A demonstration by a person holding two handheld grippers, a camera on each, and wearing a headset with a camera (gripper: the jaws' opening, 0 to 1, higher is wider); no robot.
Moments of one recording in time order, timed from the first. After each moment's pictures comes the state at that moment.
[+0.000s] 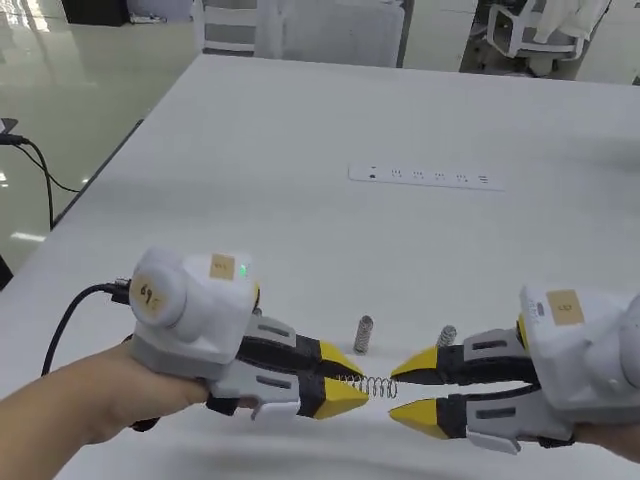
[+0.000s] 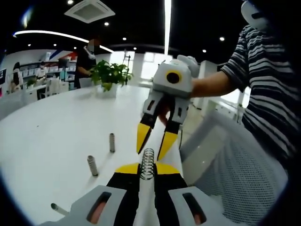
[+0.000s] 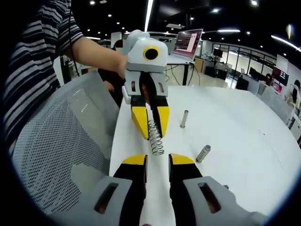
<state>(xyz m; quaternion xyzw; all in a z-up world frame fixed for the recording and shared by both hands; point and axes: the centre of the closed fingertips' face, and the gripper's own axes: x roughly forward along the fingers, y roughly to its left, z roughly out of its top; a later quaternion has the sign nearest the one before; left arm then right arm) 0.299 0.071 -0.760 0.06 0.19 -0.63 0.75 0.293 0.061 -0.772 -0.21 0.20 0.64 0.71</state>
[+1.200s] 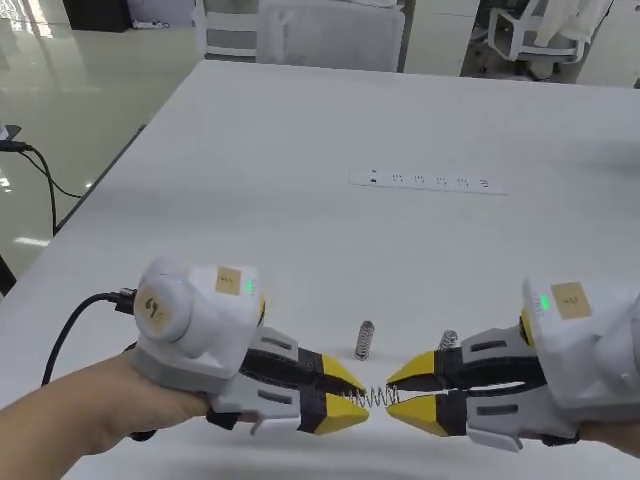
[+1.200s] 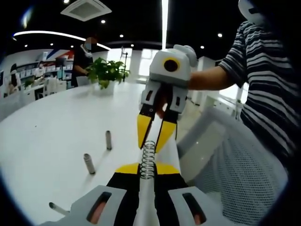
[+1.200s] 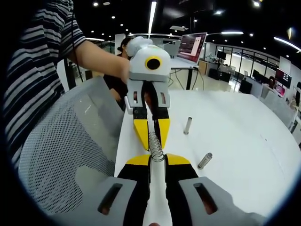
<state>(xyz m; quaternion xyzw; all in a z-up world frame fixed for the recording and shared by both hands) 0.290 0.070 -0.763 0.08 0.19 -0.63 0.74 0.286 0.068 -0.755 -0.21 0.19 0.65 0.70</state>
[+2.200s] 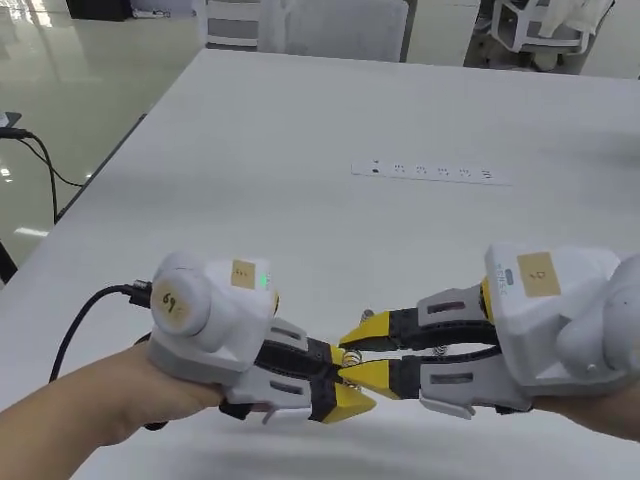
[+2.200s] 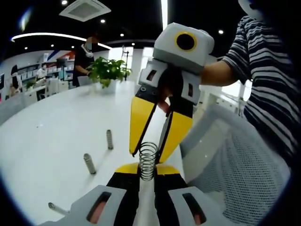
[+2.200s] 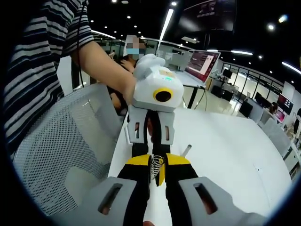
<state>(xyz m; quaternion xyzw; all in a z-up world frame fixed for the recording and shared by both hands) 0.292 0.066 -0.768 0.09 0.19 -0.62 0.75 0.283 0.111 -0.726 -0.25 0.11 0.67 0.69</state>
